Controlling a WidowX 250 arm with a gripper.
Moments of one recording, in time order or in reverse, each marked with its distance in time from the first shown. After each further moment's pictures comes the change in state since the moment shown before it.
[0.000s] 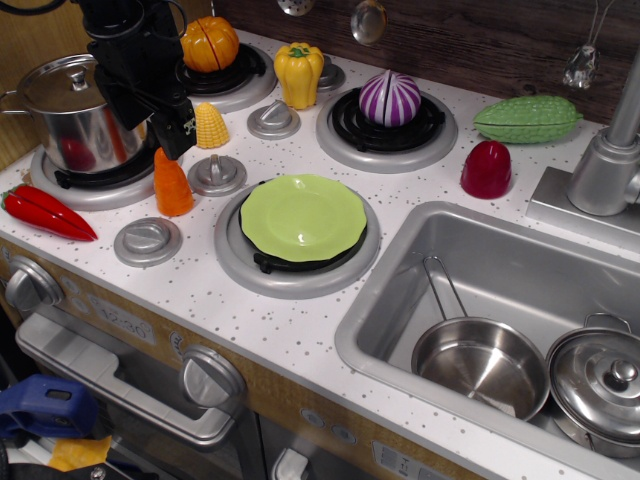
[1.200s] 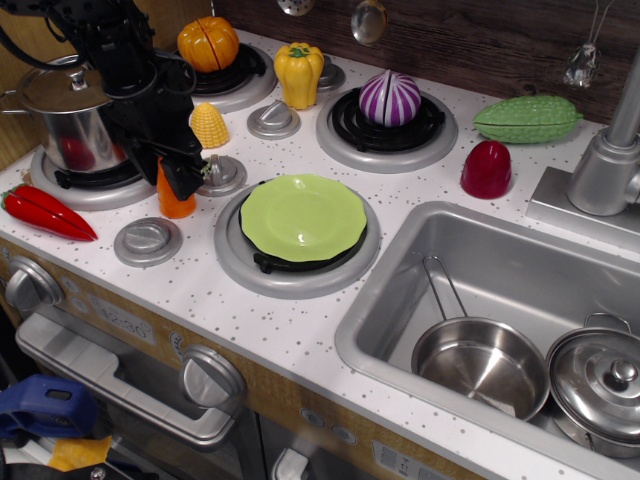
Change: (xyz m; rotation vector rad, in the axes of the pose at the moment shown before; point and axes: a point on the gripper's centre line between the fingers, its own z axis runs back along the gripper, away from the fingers) arm -0.011 -0.012 -0.045 -0.078 0.015 0.091
